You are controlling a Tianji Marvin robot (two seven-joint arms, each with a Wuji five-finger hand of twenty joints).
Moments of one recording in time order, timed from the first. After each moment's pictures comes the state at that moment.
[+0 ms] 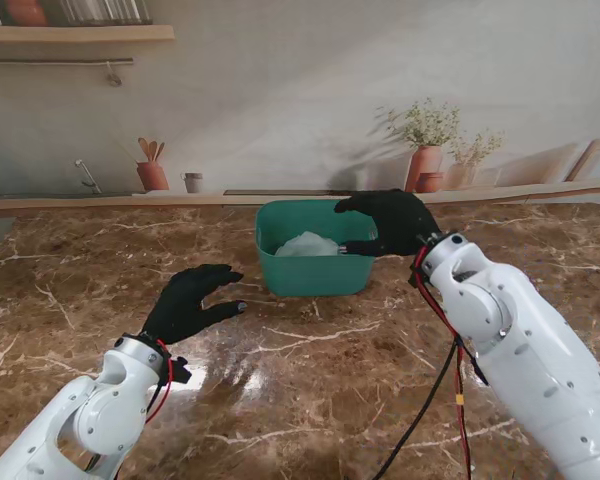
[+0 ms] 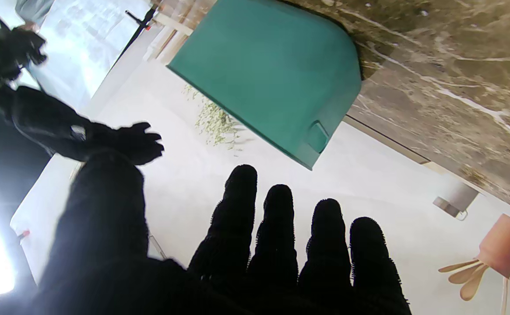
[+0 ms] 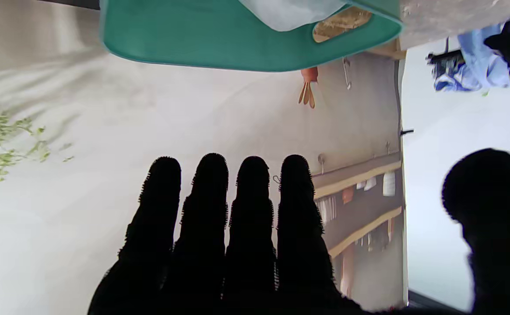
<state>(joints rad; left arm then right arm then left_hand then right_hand) 1.73 -1.12 -1.28 -1.75 0.60 -0.13 0.13 -1.31 -1.07 1.24 -1.55 -0.91 -0.29 -0.03 0.65 -0.12 0.02 -0.06 0.60 0.07 0.17 0.16 0.46 0.03 0.24 0.22 0.28 0.09 0.17 0.37 -0.02 0.01 0.50 0.32 0.06 -0.46 0.78 -0.08 0.57 -0.08 0.21 0.41 0.69 -0.07 0.11 0.21 0.67 -0.07 0.12 0.25 0.36 -0.04 0.63 0.38</state>
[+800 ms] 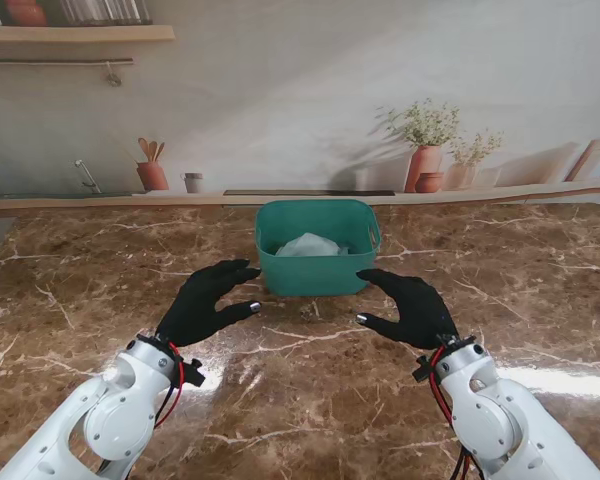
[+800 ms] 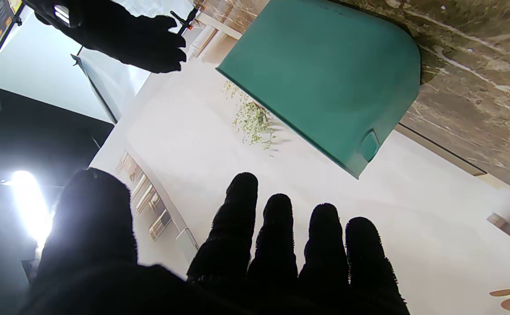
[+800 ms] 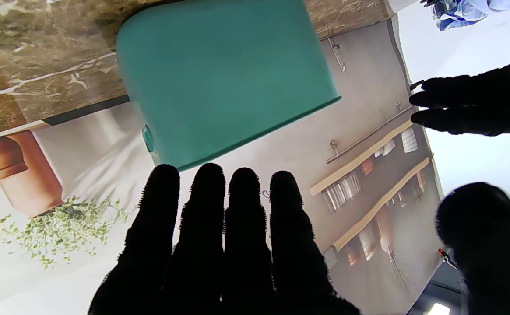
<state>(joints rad) 1.72 -1.13 -1.24 -1.74 0.58 -0.23 0.16 -1.71 -1.11 1.34 -1.57 -0.83 -0.35 -0.31 0.55 -0.06 0.00 -0.04 0.55 0.09 0.15 0.14 0.40 0.03 0.20 0.21 0.25 0.06 0.16 0.34 -0.02 -0.03 0.52 0.28 -0.03 -0.29 0.74 -0.06 0.49 0.02 0.14 0.36 0.61 -0.01 0.09 0.16 0.60 -0.06 0.11 0.19 0.31 -0.04 0.61 0.33</state>
